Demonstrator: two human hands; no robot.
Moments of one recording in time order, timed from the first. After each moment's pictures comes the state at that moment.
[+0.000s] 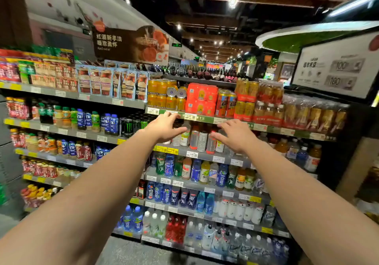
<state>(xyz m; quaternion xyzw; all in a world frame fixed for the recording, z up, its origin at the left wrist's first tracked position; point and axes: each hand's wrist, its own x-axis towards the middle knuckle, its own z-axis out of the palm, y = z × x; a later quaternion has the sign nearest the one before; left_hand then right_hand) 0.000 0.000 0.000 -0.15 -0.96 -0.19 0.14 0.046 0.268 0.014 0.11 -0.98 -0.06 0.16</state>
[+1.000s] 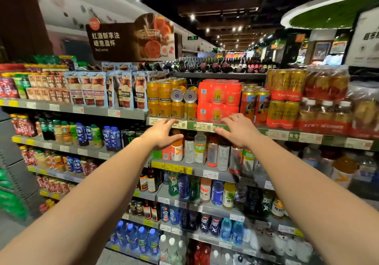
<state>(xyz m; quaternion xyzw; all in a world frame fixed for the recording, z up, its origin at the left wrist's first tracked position) -0.245 -0.016 -0.029 -0.10 -0.98 -0.11 0.10 -0.251 0.277 -0.014 0.15 -0.98 -0.04 0.15</state>
